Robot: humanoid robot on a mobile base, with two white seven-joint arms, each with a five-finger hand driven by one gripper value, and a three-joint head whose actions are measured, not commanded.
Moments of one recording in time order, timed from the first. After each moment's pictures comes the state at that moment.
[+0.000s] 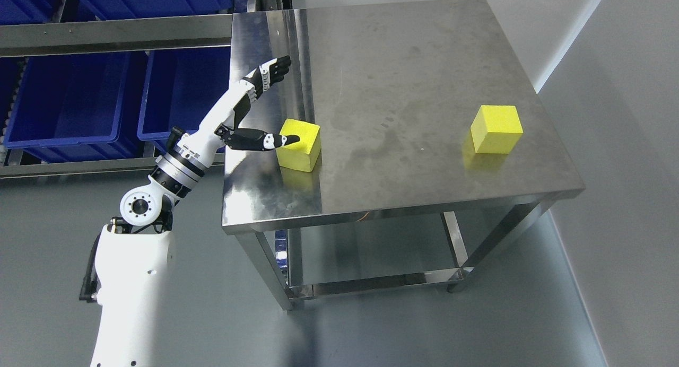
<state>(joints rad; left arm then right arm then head) -0.50 0.06 0.02 -1.28 -0.06 -0.38 -0.69 0.00 0.00 -0.09 0.00 0.00 -0.10 0.02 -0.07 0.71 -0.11</state>
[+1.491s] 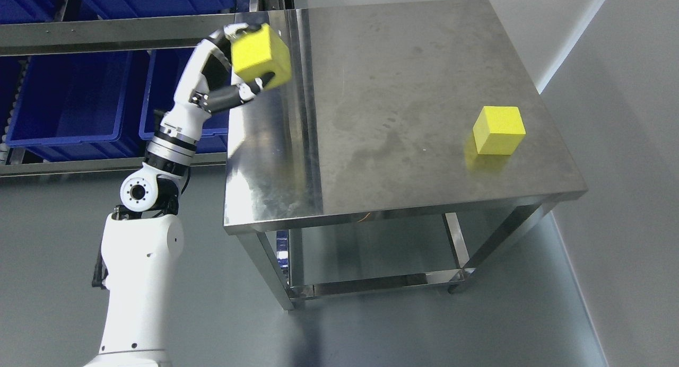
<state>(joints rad) -0.57 0.02 0.06 -1.23 0.21 -0.46 -0.37 0.00 0.00 -0.09 0.00 0.02 -0.10 0.02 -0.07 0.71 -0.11</state>
